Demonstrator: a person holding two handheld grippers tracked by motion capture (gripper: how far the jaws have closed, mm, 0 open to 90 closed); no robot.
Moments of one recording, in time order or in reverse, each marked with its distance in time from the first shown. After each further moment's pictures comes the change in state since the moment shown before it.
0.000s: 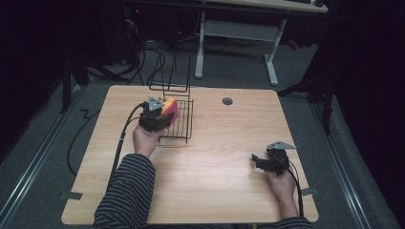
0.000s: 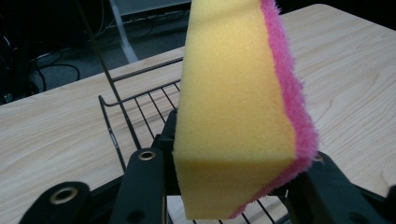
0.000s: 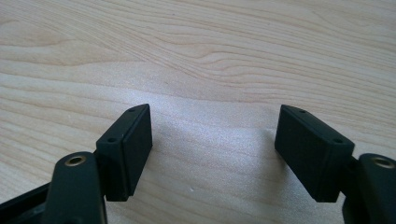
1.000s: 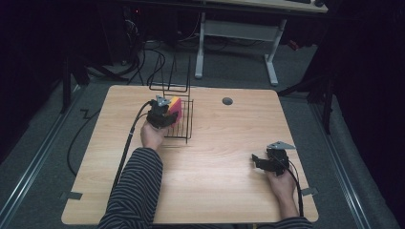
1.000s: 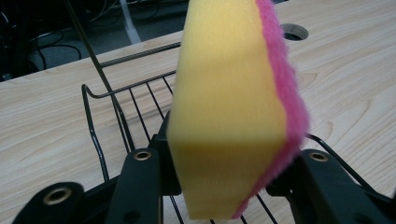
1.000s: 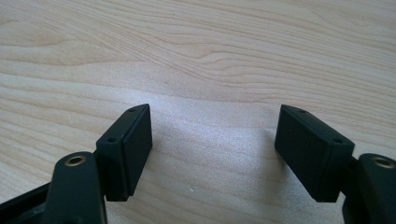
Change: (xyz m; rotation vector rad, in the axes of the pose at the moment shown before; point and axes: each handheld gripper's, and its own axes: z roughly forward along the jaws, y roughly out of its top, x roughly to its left) left arm 0.005 -0.004 0.040 0.060 0.027 -0.046; right arm 0.000 0.000 0.000 0.000 -0.001 0.000
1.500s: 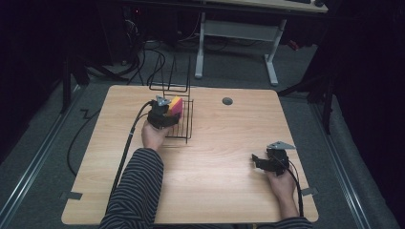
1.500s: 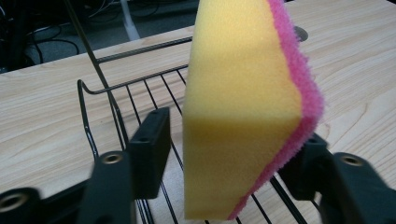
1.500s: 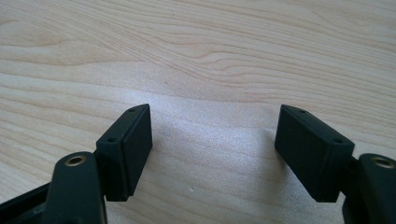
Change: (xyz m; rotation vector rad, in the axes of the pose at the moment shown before) left arm -0.001 0.000 0.000 0.003 0.001 -0.021; right arm 0.000 0.000 0.000 0.000 0.000 0.000
